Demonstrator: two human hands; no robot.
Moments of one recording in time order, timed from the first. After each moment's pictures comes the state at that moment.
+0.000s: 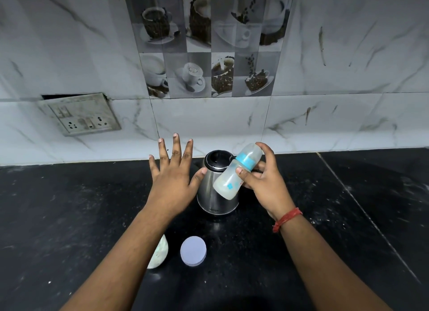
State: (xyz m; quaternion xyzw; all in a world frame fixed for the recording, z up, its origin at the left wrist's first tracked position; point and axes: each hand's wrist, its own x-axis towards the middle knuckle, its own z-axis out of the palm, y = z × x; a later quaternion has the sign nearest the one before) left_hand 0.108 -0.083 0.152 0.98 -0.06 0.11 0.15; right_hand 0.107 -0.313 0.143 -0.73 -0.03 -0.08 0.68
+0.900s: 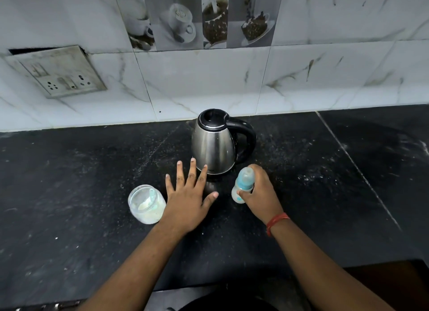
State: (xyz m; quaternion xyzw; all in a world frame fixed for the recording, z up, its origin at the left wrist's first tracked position) left_hand 0.035 -0.112 0.035 0.99 -0.10 -0.05 0.09; right_hand 0.044 -0.334 0.021 -0.89 0.02 -0.02 0.45
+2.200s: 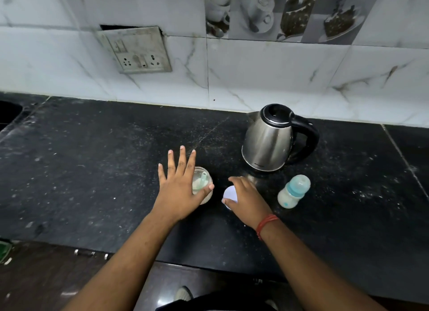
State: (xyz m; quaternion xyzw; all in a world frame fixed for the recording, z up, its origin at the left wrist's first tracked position) left_hand 0.001 0.022 0.035 0.98 0.02 0.02 0.19; right_hand 0.040 -0.194 -0.005 -0.93 -0.18 0.10 0.29
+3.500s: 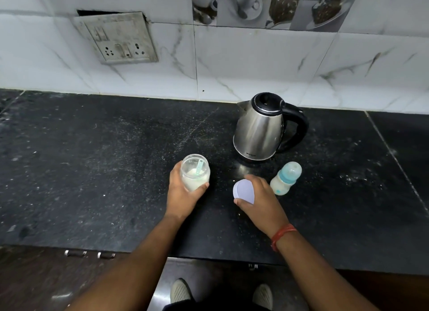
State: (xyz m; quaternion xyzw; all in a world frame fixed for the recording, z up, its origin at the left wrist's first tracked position) left_hand -0.005 0.002 -0.026 0.81 0.14 0.09 0.56; right_hand -0.003 -0.230 0.009 -0.93 -0.06 0.06 0.35
